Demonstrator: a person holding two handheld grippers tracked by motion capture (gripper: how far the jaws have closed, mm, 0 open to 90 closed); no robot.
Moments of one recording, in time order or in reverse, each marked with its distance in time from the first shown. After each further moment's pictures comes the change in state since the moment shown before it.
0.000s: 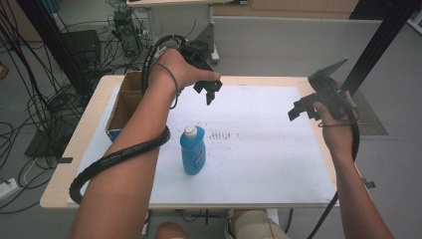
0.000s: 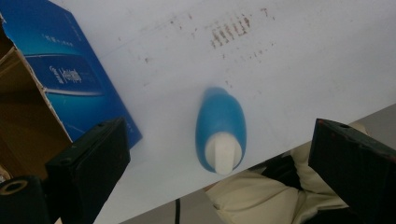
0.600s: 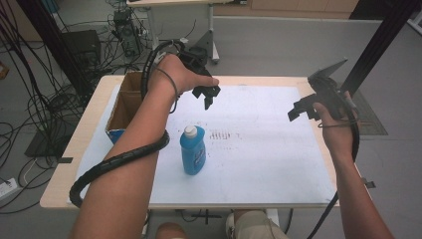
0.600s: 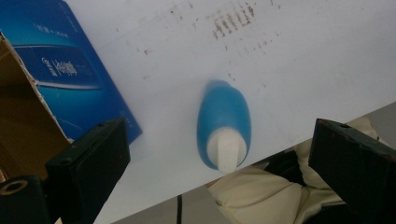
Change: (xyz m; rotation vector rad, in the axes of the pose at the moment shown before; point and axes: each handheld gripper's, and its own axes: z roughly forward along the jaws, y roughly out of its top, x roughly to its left) left arm -0.002 0.001 0.013 0.031 0.008 0.011; right arm 0.001 -0.002 0.001 -0.004 0.001 -0.005
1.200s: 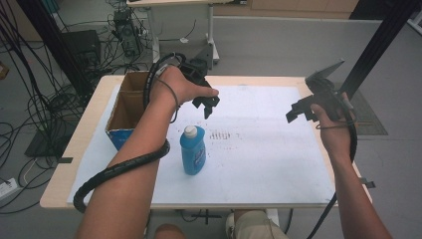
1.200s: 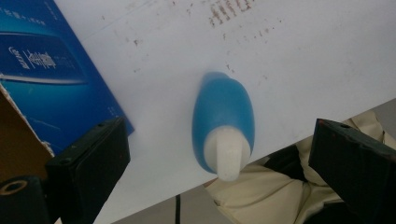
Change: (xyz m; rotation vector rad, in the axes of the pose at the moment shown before) left arm 0.002 -0.001 0.026 0.028 -0.017 0.007; right arm 0.004 0.001 0.005 0.010 -0.001 -0.011
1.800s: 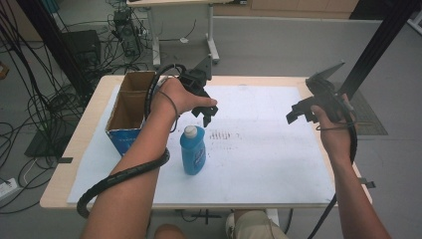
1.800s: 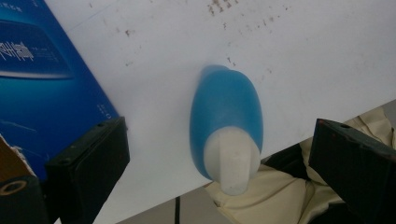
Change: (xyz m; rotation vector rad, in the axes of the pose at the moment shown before) left arm 0.003 -0.003 0.023 0.017 -0.009 0.003; right arm -0.001 -0.003 0.001 0.000 0.000 0.006
